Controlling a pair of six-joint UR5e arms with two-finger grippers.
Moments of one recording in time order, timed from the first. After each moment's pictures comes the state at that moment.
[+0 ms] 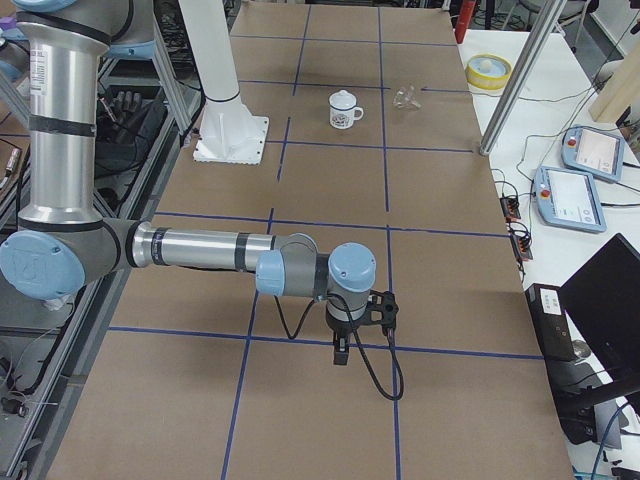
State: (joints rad) left arm -1.58 -1.52 -1.67 -1.55 -2.34 0.08; right arm 1.57 -1.68 1.66 -1.57 2.29 0.01
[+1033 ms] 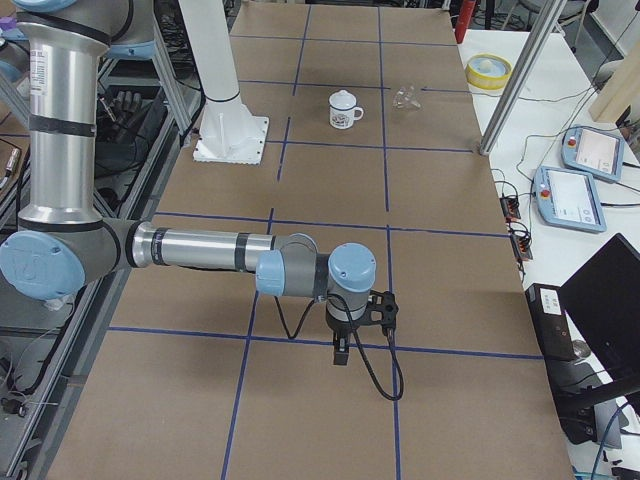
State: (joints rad) left arm -1.40 -1.77 -1.98 -1.41 -2.20 -0.36; right arm 1.57 -1.68 1.66 -1.57 2.29 0.01
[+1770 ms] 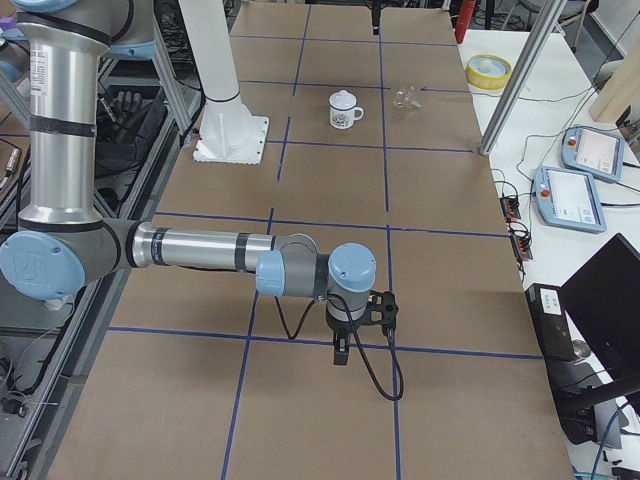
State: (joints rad) left arm -1.00 -2.04 -2.00 -1.31 -2.15 -0.75; right arm 1.57 -1.68 1.66 -1.57 2.29 0.01
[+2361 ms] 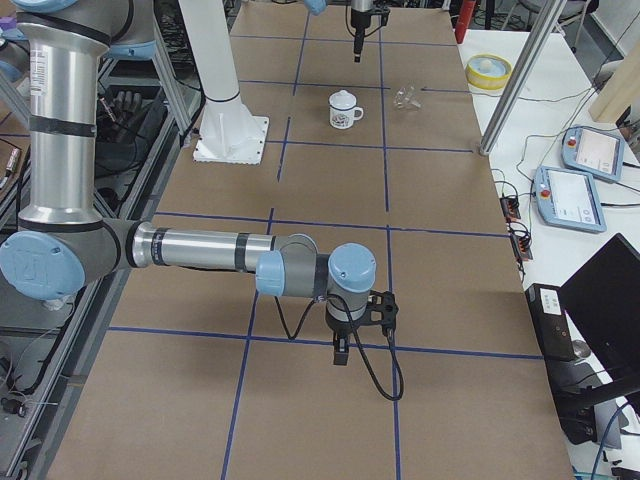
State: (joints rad) left arm -0.81 -2.15 -1.94 -1.31 -2.14 -0.89; right arm 1.57 -1.68 1.66 -1.57 2.29 0.01
